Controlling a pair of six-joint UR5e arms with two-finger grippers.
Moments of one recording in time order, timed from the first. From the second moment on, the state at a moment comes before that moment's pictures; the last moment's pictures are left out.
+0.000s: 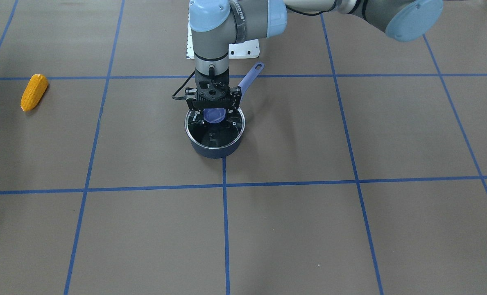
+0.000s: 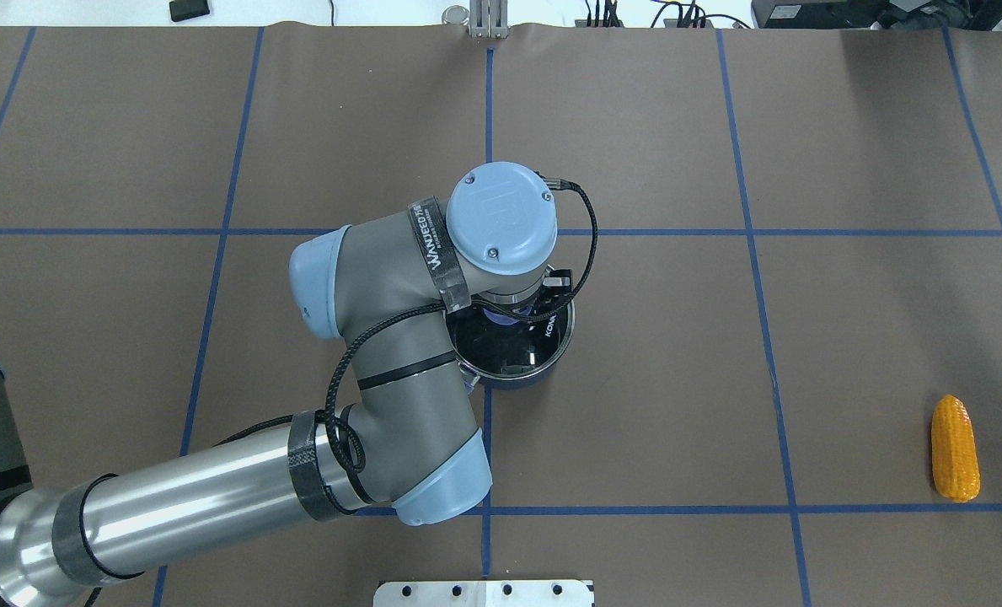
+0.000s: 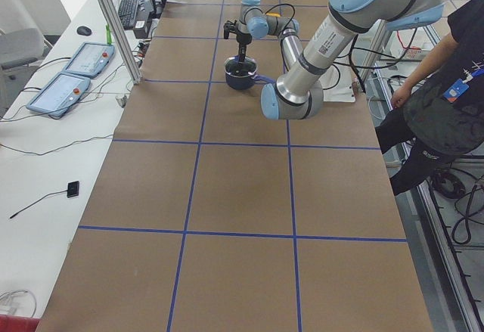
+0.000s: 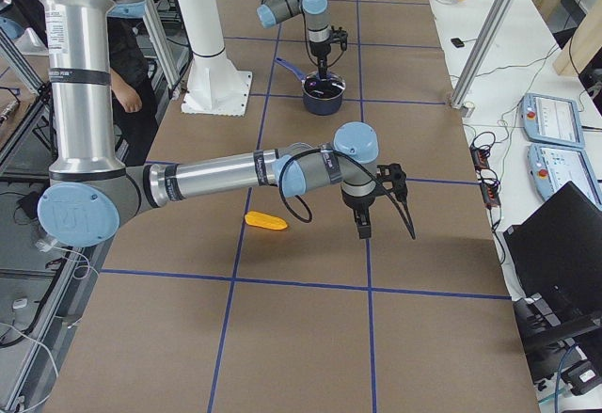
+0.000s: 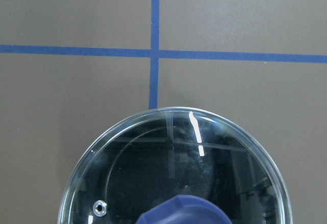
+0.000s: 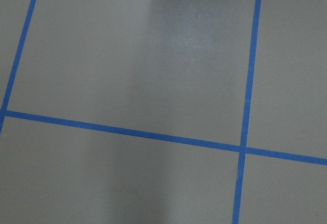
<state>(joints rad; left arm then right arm) -0.46 -2.52 -1.57 -1.47 -1.73 -1.28 1.47 -1.56 1.76 -1.42 2.34 0.17</state>
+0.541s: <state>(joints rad) -0.55 -2.38 -1.78 -1.46 -1.76 -1.11 1.47 -1.56 1.77 -1.42 2.34 0.18</state>
